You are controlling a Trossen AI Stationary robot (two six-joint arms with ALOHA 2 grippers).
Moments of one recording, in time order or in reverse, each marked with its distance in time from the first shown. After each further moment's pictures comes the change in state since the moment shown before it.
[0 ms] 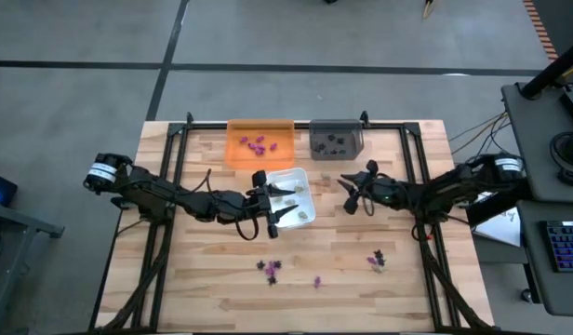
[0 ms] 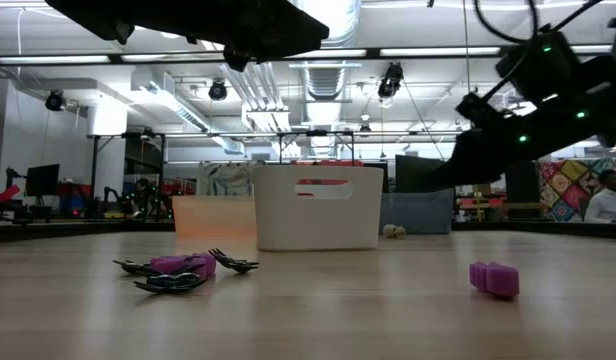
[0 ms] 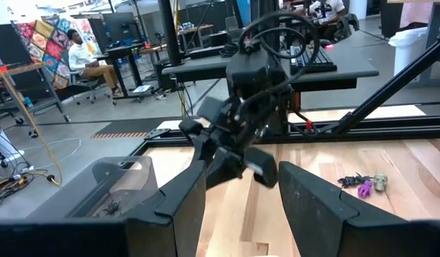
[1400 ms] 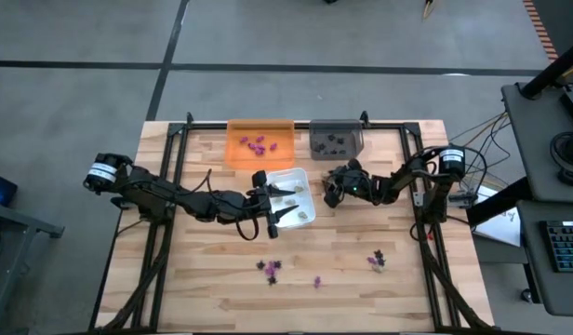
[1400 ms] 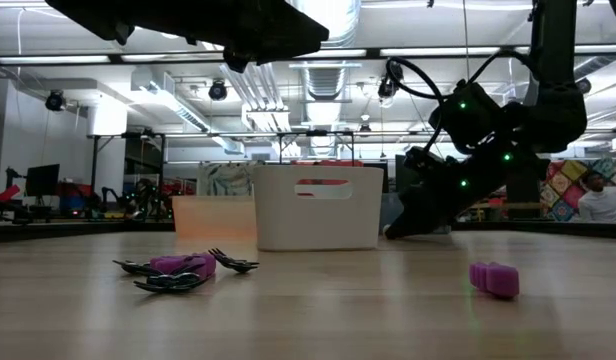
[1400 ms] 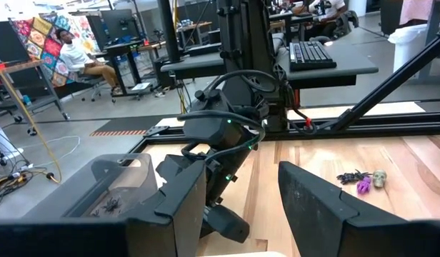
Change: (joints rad) left arm -0.001 0.000 0.000 -0.013 0.002 -0.004; right arm -0.144 0.476 0.249 0.013 -0.080 0.072
